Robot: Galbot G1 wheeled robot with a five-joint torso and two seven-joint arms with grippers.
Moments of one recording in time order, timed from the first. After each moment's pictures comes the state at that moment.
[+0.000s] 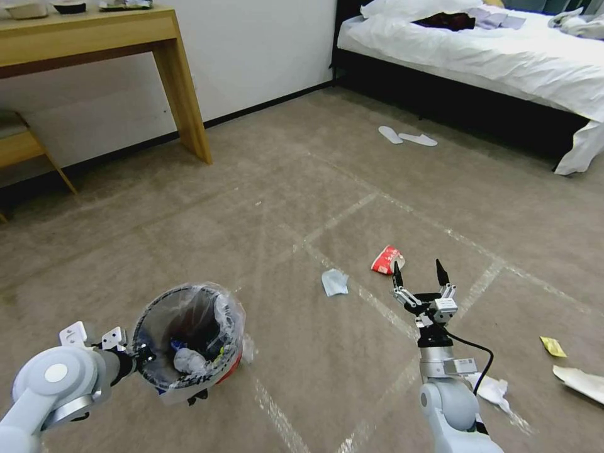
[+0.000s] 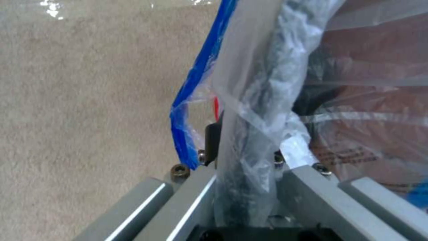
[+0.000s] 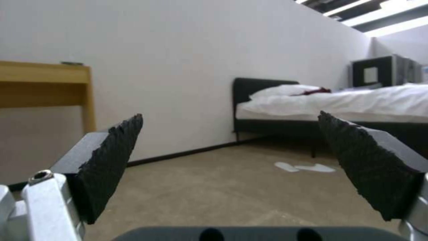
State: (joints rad) left arm 1.46 -0.83 -0.68 -2.01 -1.76 0.70 -0.92; right arm -1.30 1.44 0.58 1.62 0.24 0.63 -0.13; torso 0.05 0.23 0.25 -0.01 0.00
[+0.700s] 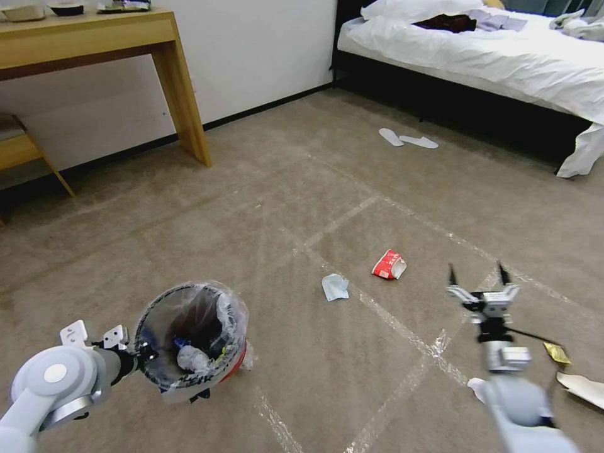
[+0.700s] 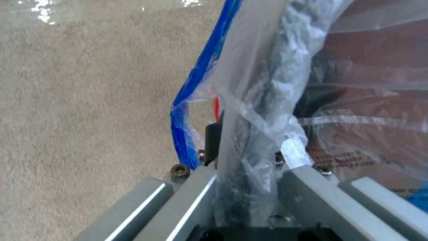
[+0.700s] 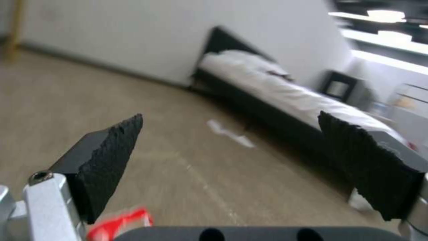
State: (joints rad) left arm 1.46 -0.81 -0.68 -2.02 -1.76 0.70 -0.90; right arm -1.30 0.97 0.72 1.43 0.21 0.51 -0.14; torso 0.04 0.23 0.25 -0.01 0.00
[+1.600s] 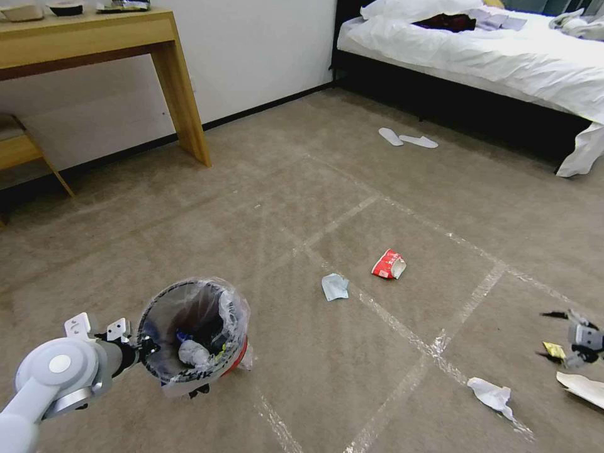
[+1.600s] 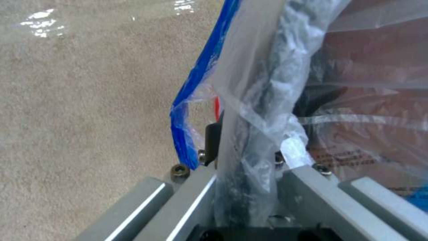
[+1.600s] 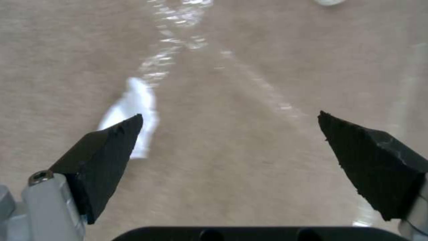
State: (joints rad) left arm 1.41 -0.78 -0.64 -1.98 -1.74 0.70 -0.85; right arm -0.95 0.54 0.39 0.78 -0.10 0.63 -0.95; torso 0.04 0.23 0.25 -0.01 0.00
